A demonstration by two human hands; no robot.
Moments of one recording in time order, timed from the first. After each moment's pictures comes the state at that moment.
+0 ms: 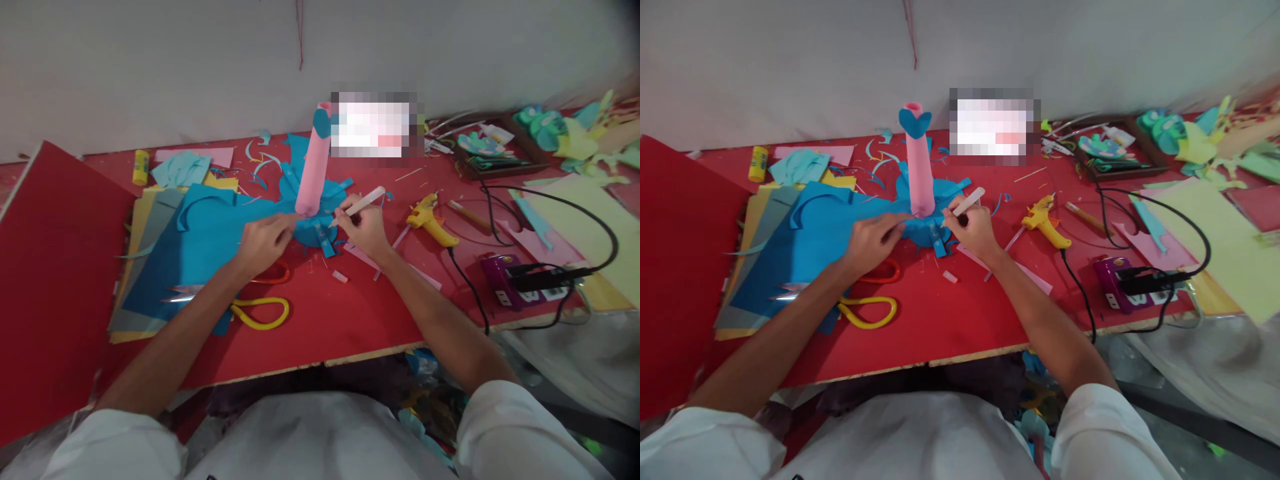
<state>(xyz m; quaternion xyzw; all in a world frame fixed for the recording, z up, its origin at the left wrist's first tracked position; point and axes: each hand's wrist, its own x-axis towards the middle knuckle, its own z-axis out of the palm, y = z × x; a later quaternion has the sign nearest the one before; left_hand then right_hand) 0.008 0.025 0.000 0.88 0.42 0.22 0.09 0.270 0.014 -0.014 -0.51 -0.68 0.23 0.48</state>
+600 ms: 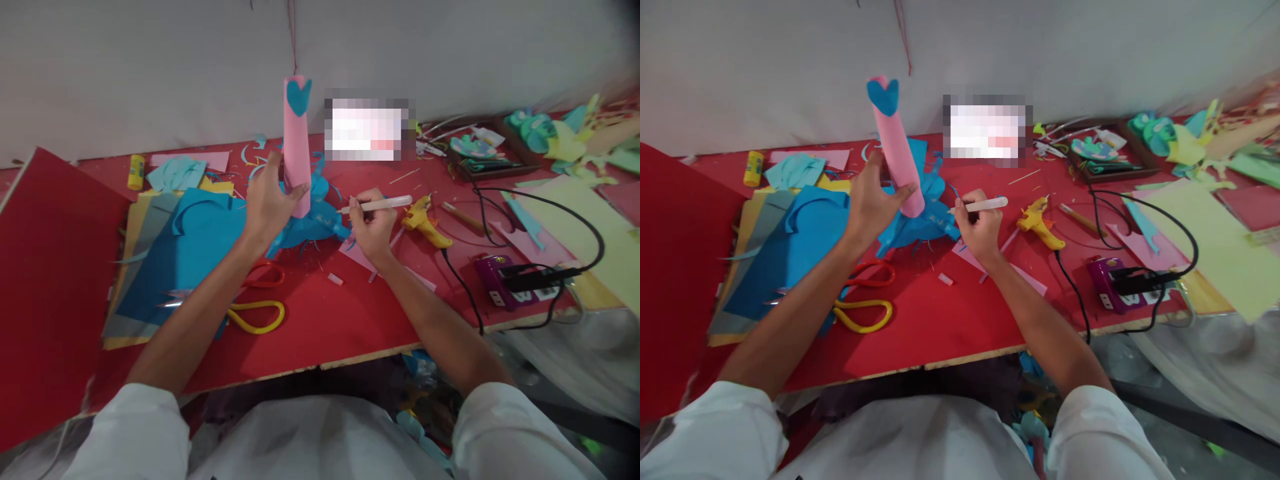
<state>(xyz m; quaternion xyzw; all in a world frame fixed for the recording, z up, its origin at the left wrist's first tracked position) 0.057 0.086 0.023 0.77 0.49 0.38 0.13 0.275 0.010 -0.013 -0.54 -0.60 0.11 0.58</state>
